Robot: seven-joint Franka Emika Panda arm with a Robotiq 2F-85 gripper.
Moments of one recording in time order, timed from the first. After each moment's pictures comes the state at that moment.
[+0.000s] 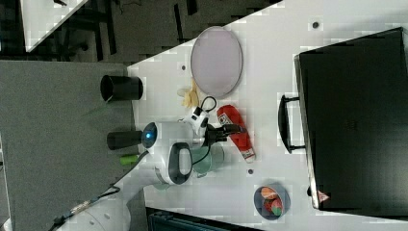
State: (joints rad) arm -0.11 0.37 0.14 -2.40 -0.01 1.11 -0.99
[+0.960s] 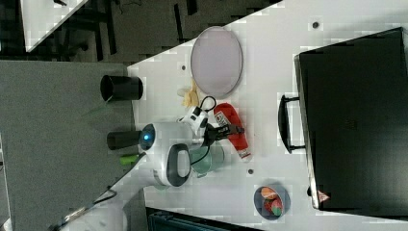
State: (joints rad) arm -0.13 0.32 0.13 -2.41 -0.01 1.08 -0.99
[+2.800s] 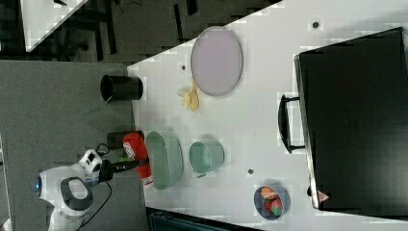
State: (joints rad) arm -0.06 0.09 0.79 -2.28 0.03 0.85 -0.11
